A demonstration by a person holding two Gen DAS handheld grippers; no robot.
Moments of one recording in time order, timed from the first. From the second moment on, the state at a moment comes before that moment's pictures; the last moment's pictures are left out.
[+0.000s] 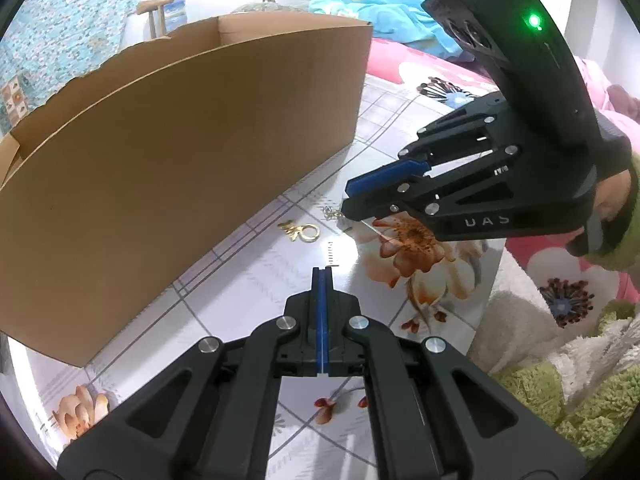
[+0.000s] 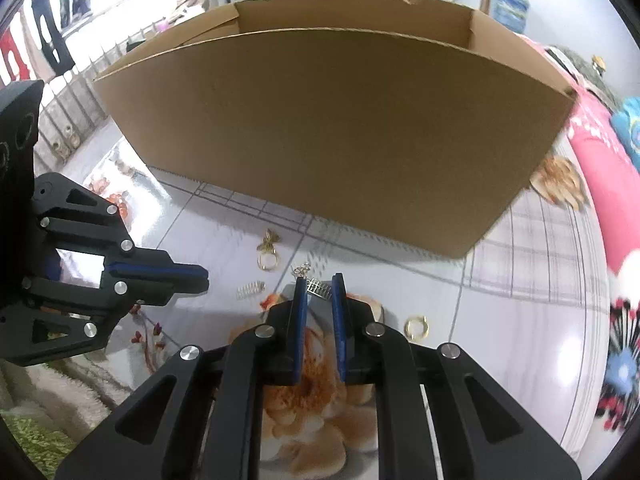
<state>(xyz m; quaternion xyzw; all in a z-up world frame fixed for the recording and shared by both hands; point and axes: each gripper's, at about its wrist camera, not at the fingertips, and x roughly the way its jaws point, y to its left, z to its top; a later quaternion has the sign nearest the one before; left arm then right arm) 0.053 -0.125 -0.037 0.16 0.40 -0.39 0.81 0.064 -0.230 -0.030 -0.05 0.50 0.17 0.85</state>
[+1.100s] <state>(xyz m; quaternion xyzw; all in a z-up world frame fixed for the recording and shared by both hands) 0.063 -0.168 -0.041 0.24 0.42 -0.37 0.79 0.028 -0.260 -0.019 0.03 0.48 0.17 0.86</state>
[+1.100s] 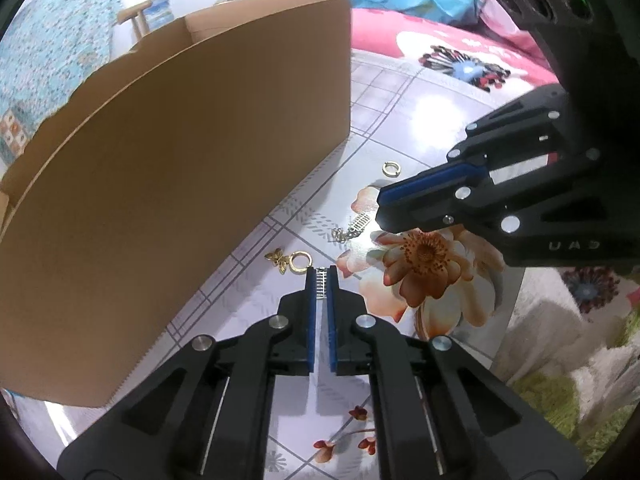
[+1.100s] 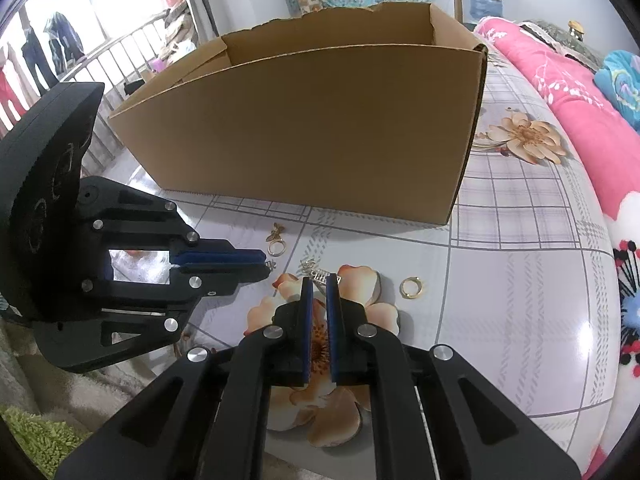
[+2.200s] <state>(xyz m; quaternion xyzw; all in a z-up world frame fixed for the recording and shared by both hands) 0.065 -0.137 -0.034 0.20 0.42 -0.37 0.80 0.059 -0.236 -0.020 -0.15 0.51 0.30 0.79</state>
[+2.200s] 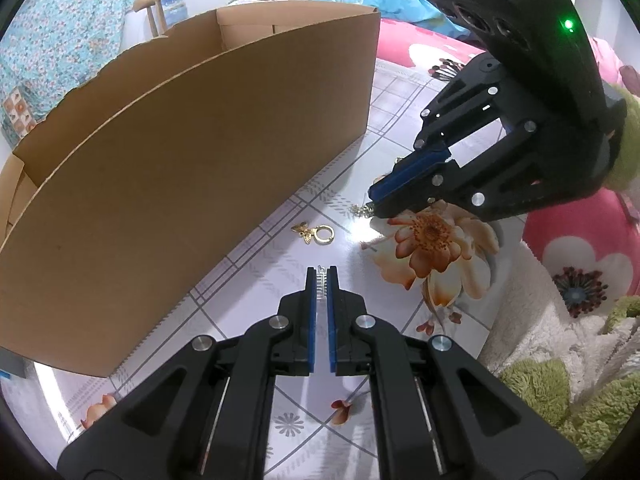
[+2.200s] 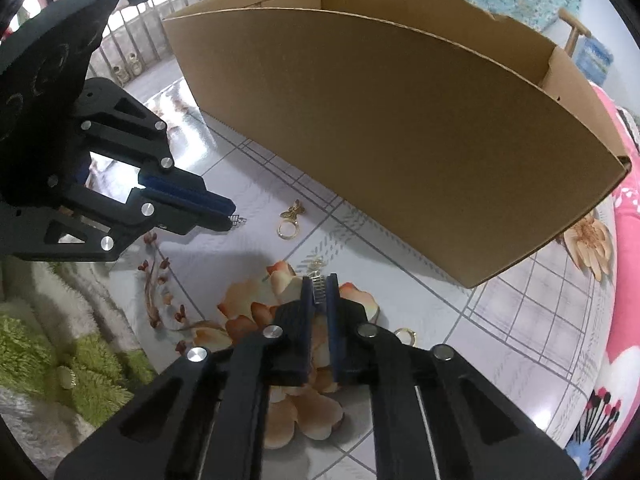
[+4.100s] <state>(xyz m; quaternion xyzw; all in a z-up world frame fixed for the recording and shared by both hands) 0.267 -0.104 0.009 0.02 0.57 -0.33 0.75 0.247 -0.230 0.058 -0.03 0.54 0.26 0.80</state>
